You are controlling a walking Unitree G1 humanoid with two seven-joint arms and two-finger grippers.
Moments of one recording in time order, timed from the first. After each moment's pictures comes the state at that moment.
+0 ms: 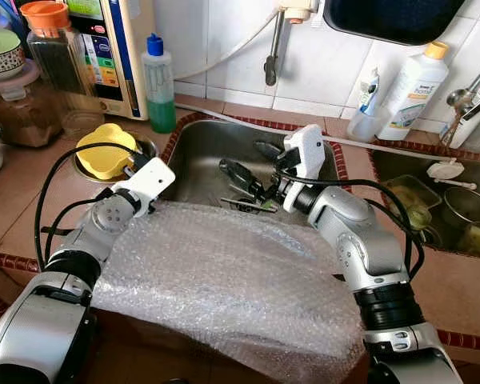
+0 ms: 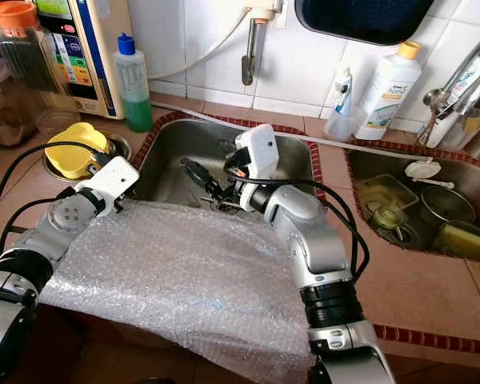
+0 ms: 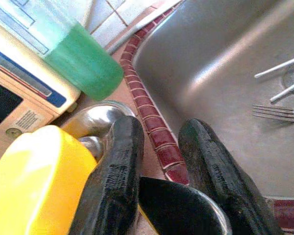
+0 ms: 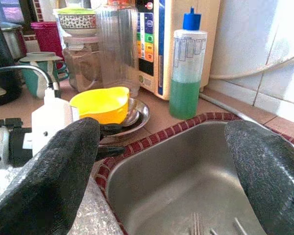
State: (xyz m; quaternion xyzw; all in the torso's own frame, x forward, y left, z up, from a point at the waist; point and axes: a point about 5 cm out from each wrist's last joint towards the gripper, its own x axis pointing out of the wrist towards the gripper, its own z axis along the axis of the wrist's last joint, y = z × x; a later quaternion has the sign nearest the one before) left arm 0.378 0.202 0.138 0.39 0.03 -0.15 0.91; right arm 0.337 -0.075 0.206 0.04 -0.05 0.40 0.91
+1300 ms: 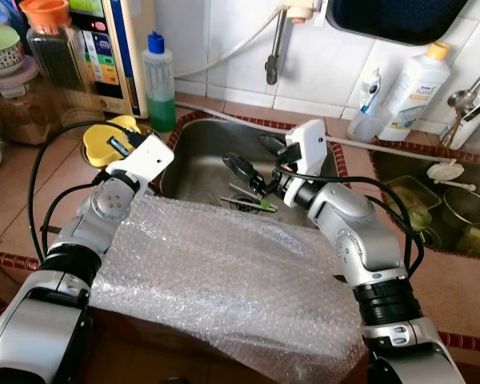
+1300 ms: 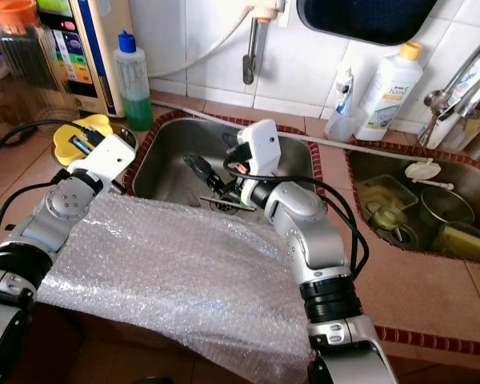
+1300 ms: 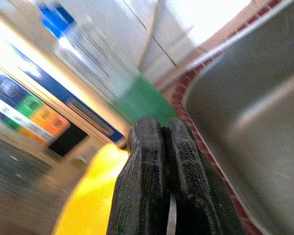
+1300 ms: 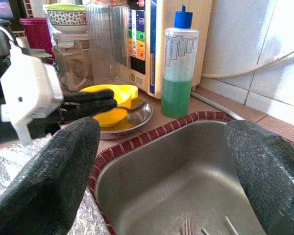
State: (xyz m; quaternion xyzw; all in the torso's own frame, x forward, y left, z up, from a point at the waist) left arm 0.380 0.194 0.177 0.41 -0.06 -0.08 0.91; right arm 0.342 -0.077 0.206 0.03 -0.06 0.39 0.92
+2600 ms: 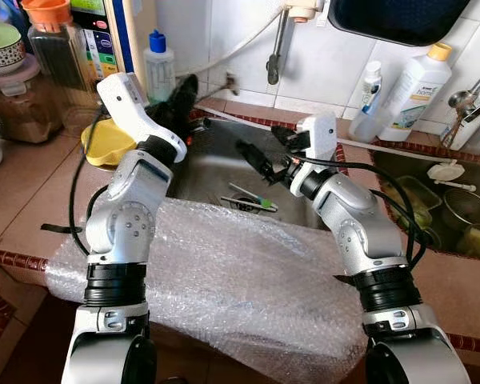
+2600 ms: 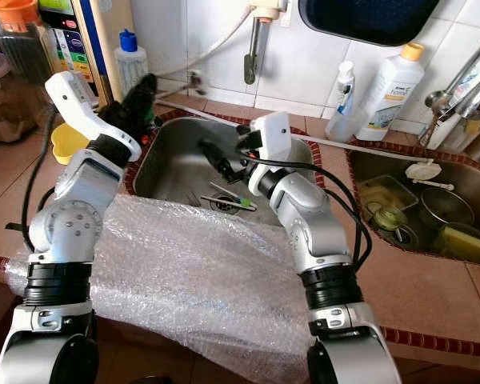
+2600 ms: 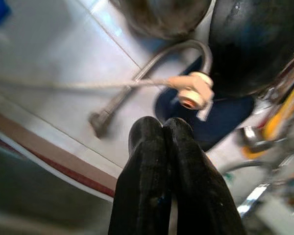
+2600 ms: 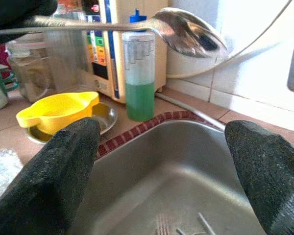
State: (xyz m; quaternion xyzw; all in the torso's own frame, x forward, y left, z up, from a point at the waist) left arm 0.346 0.114 0.254 -0.37 -0.09 -0.25 0.89; right arm 0.360 -0.093 0.207 0.05 -0.06 0.32 0.94
